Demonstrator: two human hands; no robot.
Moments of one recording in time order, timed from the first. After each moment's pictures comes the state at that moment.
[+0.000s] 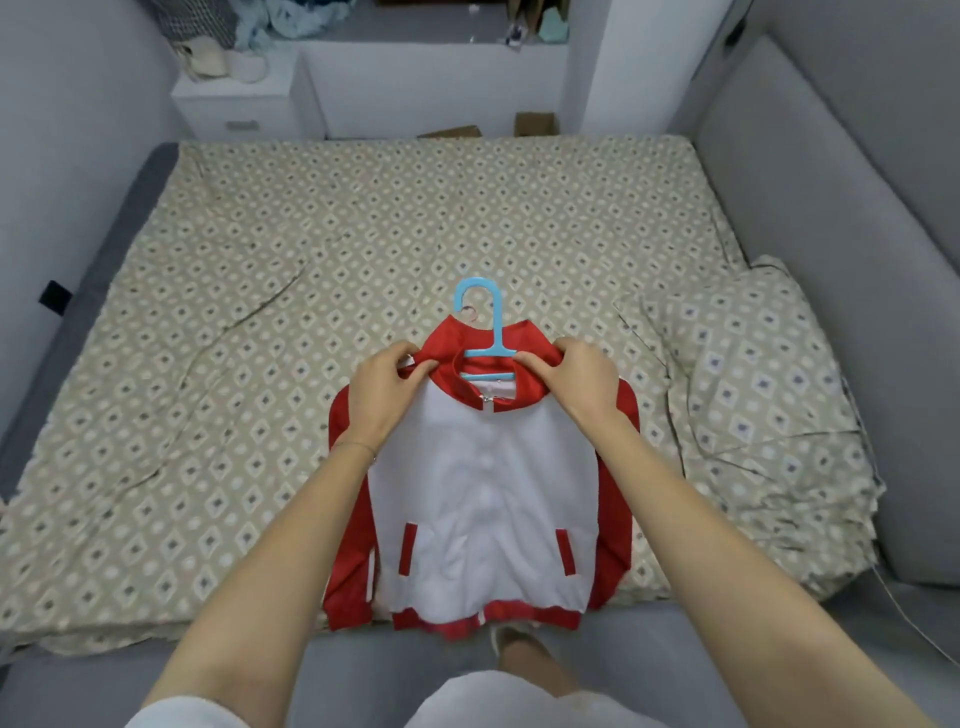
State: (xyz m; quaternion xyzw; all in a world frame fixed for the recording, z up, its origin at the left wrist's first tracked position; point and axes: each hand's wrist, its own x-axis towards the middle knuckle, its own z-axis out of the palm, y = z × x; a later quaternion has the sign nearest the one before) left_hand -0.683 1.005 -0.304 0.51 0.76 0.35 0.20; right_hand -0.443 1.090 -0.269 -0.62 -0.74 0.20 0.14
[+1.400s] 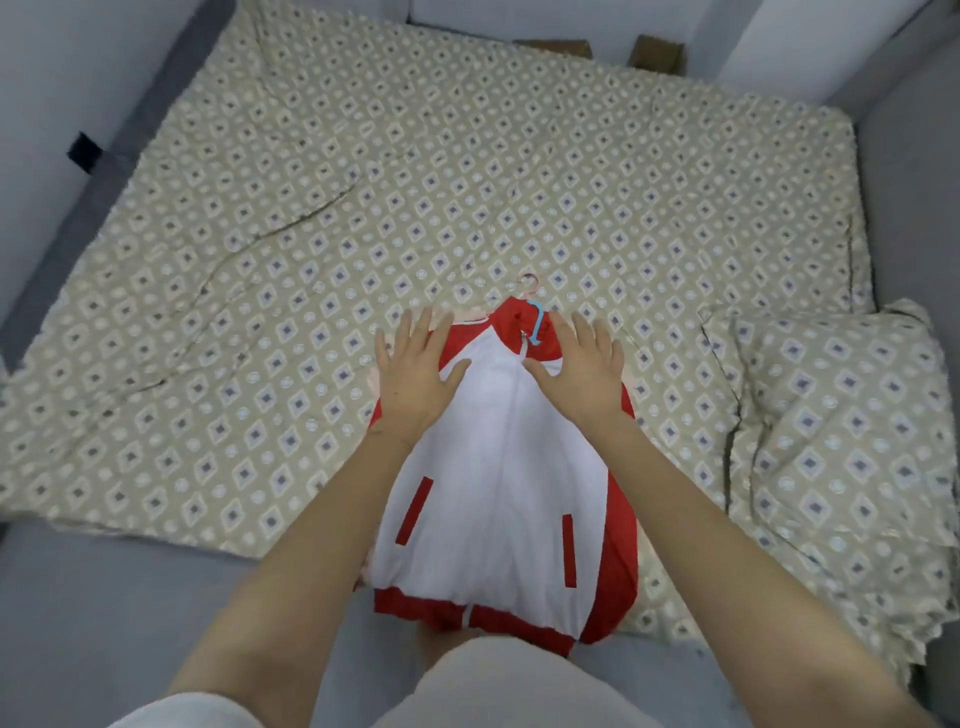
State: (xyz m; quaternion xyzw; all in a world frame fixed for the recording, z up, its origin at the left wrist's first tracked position) left_hand -0.715 1.042 -0.404 0.51 0.84 0.16 0.12; right_hand -0.530 1.159 -0.368 -0.51 -0.84 0.18 0.01
